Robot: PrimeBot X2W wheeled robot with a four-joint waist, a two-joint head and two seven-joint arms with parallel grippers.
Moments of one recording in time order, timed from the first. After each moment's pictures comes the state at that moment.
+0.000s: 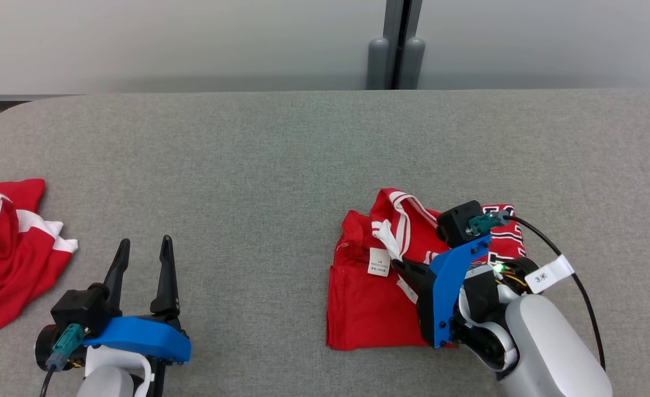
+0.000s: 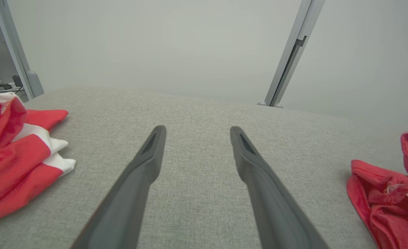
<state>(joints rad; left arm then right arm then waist) -0.18 0.15 -0.09 0.41 -0.33 -0.11 -0.26 -0.36 -0.06 0.27 0.25 0.35 0.13 0.63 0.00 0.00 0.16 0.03</state>
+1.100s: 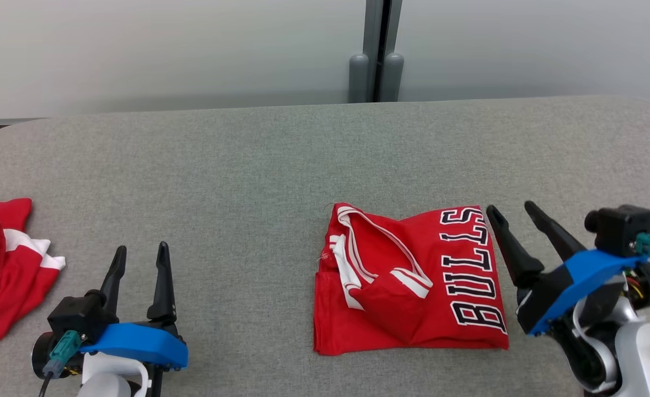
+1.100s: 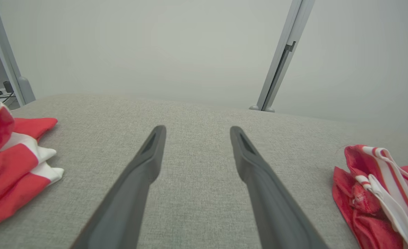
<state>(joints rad) -0.17 0.15 -0.07 0.41 -0.31 -0.12 -0.26 -0.24 -0.12 0.04 -0.01 0.40 0.13 0.35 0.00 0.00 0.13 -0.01</state>
